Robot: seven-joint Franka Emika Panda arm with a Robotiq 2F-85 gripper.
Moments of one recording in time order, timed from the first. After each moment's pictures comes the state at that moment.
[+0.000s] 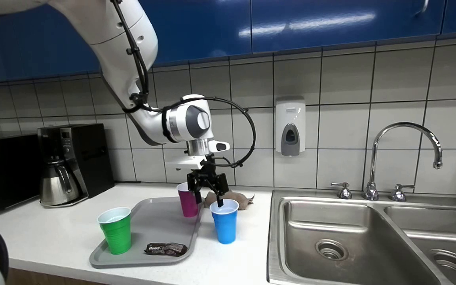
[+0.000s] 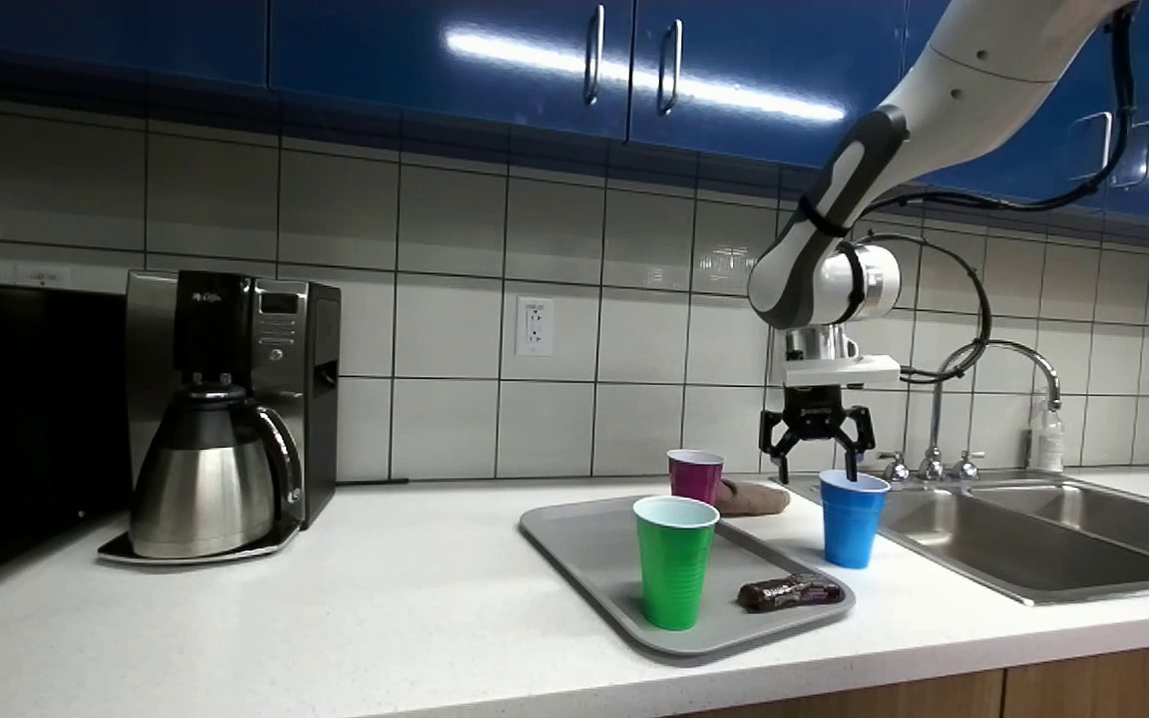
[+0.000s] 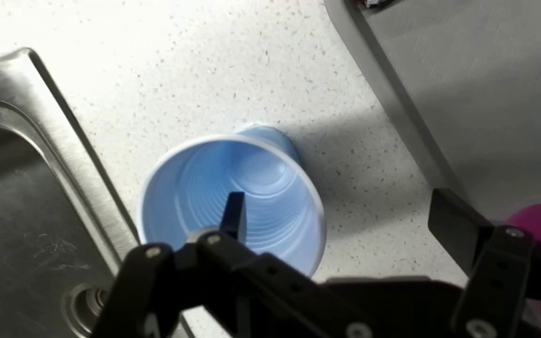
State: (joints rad) arm 0.00 0.26 -0.12 -2.12 -0.11 2.32 0.28
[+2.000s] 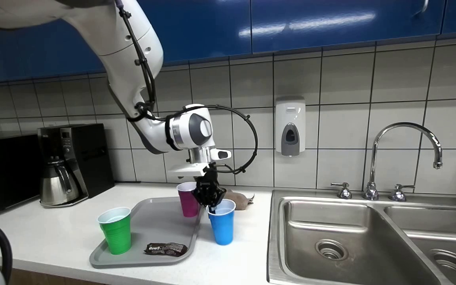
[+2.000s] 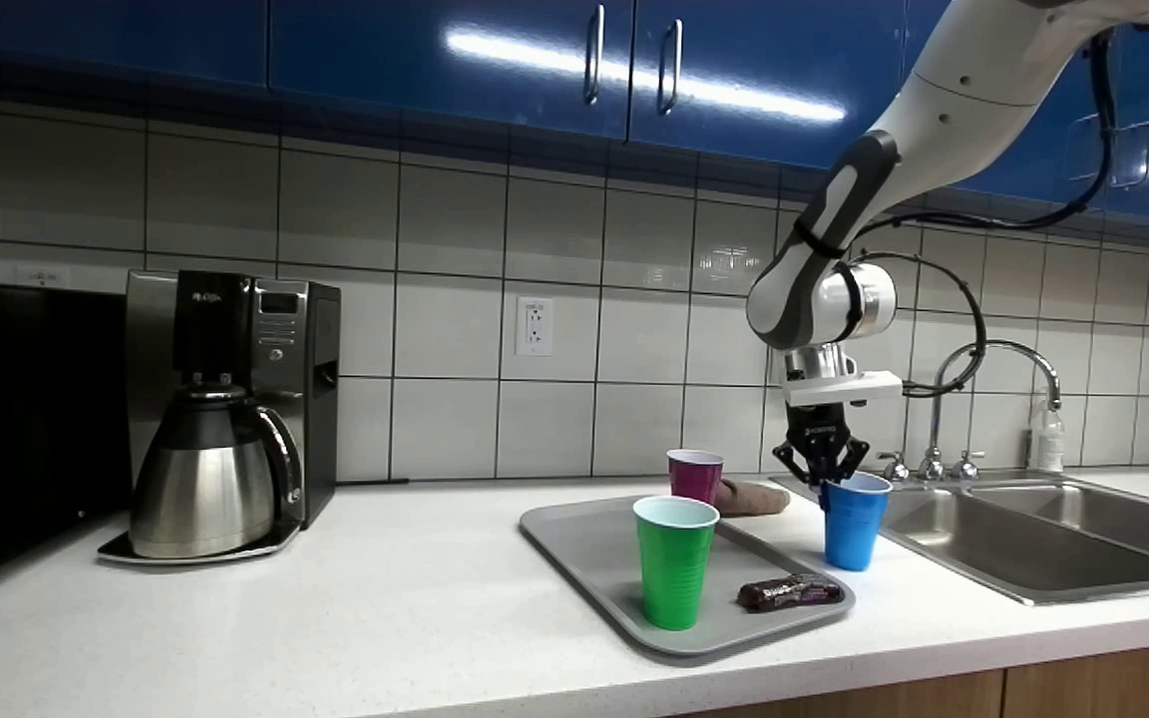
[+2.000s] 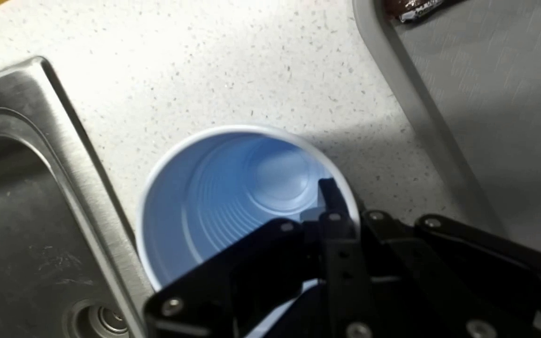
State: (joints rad) arm 0.00 0.32 -0.13 -2.10 -0.15 2.29 0.27
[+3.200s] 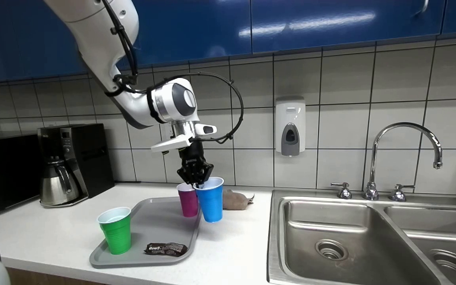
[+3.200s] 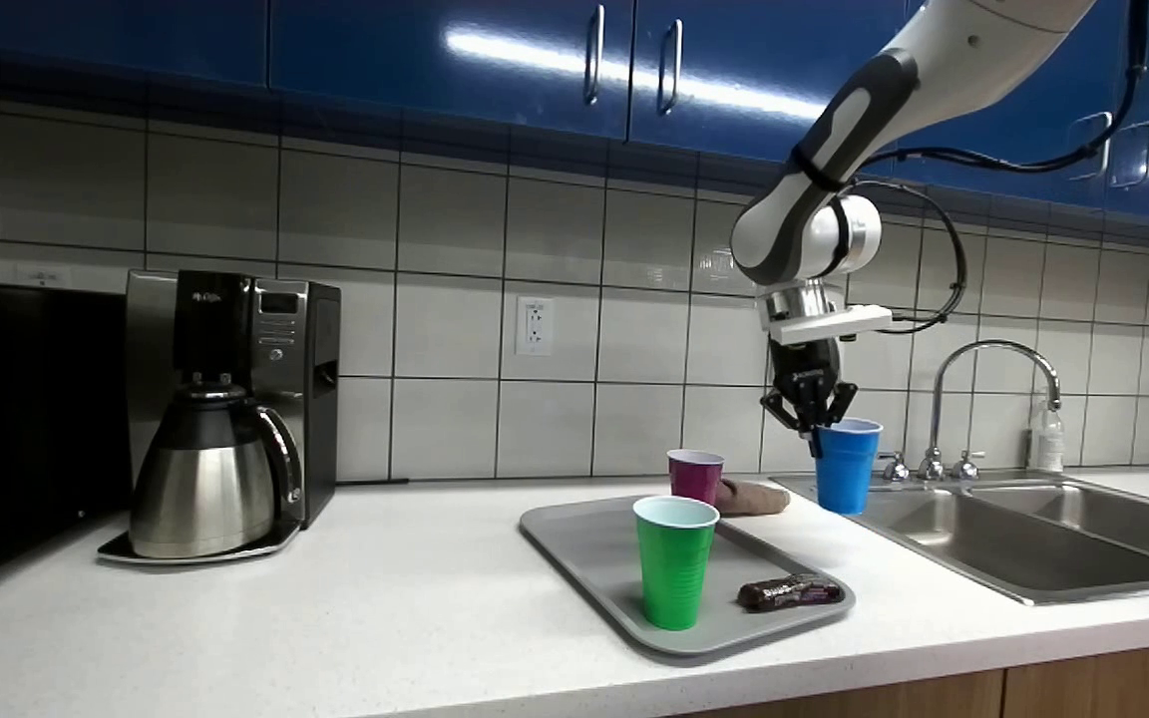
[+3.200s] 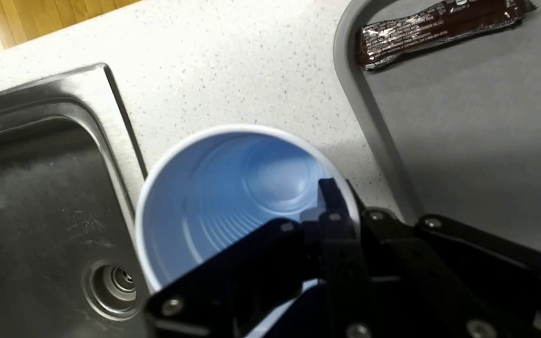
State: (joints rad) arm 0.03 0.16 -0.08 -2.09 -0.21 2.10 0.27
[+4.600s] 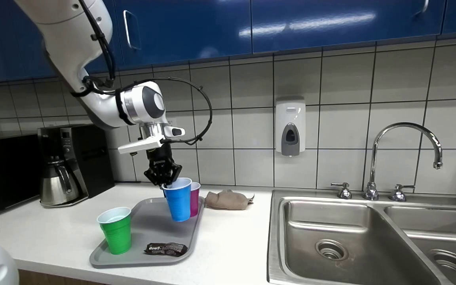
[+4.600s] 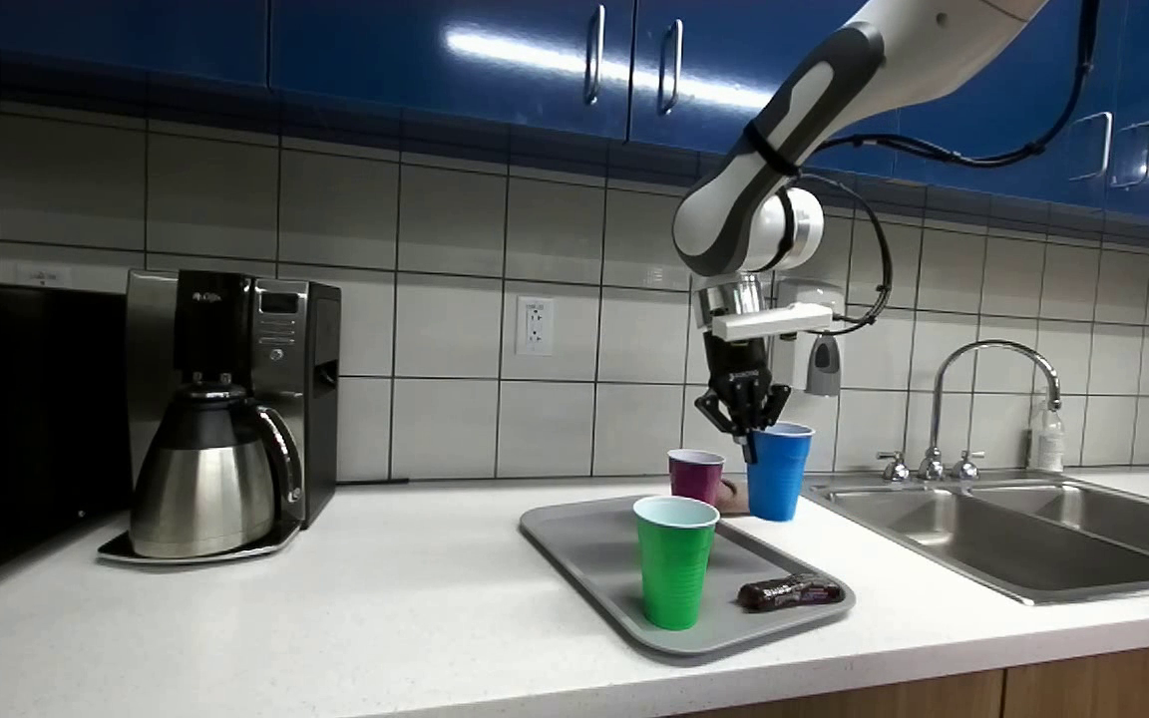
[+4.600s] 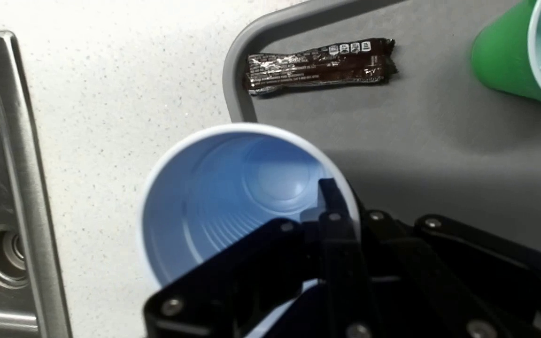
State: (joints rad) arm 0.10 0.16 0.04 -2.10 -0.18 2.09 0.24
